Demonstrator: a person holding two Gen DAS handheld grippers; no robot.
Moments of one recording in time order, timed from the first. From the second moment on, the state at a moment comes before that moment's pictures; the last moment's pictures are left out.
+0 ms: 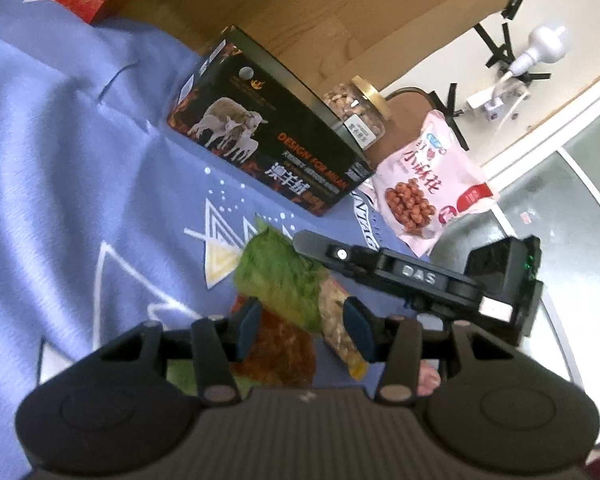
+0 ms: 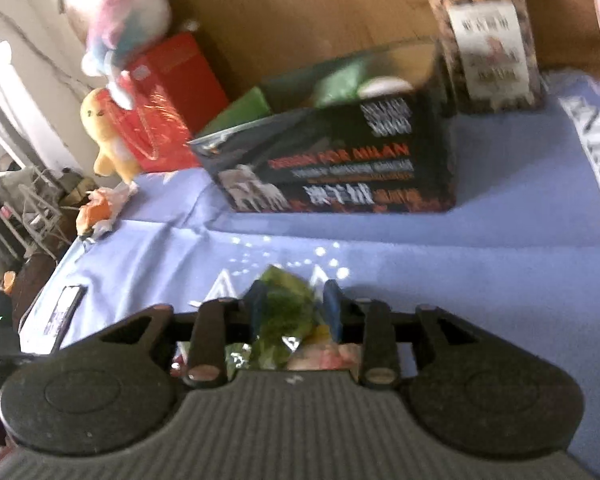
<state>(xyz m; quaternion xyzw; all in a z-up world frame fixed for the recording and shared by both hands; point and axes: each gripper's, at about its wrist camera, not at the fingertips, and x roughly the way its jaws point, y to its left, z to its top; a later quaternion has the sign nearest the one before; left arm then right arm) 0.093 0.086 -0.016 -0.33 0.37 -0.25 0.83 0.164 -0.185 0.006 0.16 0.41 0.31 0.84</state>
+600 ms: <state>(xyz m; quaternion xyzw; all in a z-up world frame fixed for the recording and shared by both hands) 0.115 0.098 -0.024 -0.34 0.37 -0.20 0.84 0.151 -0.184 -0.008 0.26 0.42 0.37 0.79</state>
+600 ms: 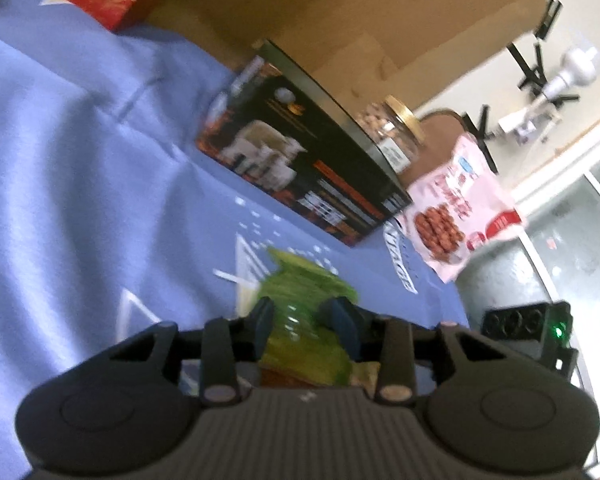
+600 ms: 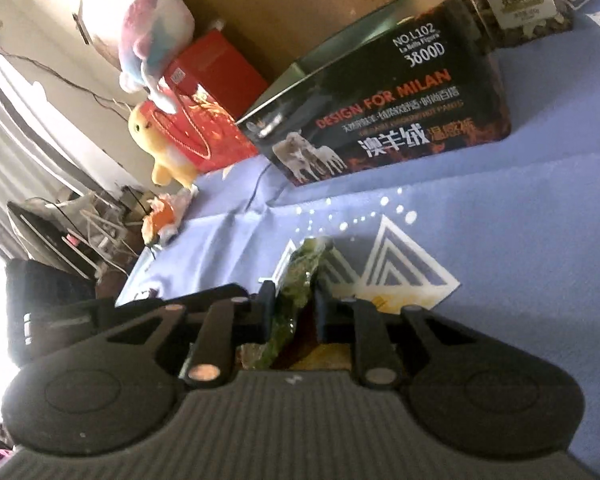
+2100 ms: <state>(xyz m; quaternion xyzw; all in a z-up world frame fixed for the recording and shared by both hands) 0.107 0.078 0.032 -0.23 0.33 -0.22 0.89 0.120 -0.209 0.046 0.18 0.33 0.36 0.86</state>
